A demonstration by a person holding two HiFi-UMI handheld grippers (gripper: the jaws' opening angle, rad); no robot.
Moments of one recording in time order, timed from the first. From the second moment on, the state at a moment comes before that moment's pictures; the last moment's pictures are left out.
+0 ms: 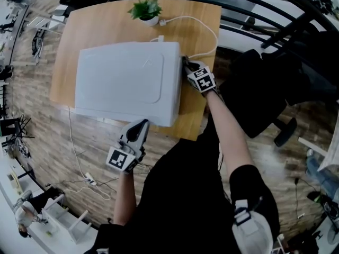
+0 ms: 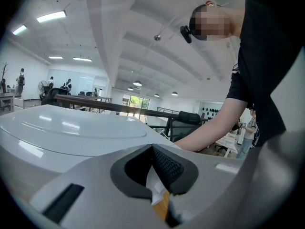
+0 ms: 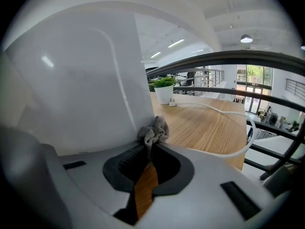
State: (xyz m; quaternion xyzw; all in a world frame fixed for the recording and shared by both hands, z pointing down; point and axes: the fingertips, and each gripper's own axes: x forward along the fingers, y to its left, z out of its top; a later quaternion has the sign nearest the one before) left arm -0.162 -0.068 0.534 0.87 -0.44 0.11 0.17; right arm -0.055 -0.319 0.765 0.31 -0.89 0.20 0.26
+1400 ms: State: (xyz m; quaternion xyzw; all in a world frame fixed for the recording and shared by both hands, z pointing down) left arm -0.161 -0.068 0.532 0.88 -0.43 0.10 0.15; right arm -0.058 -0.218 0.772 0.24 -0.89 0.35 0.16
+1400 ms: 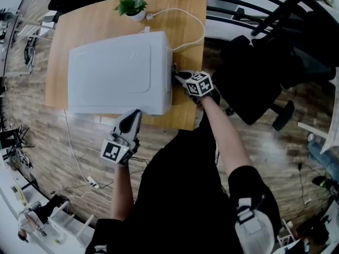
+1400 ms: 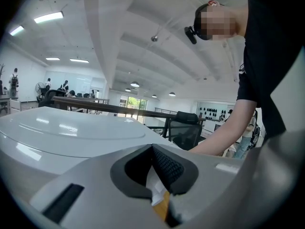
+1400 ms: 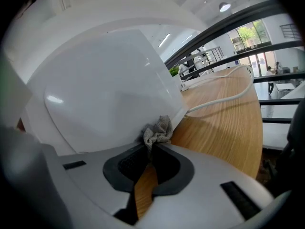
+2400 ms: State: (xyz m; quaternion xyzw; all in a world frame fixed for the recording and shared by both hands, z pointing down) left arm -0.146 -0.065 0.530 0.90 -0.39 0.09 0.14; right arm -0.064 -0.119 0.777 0.24 -0.89 0.35 0.18
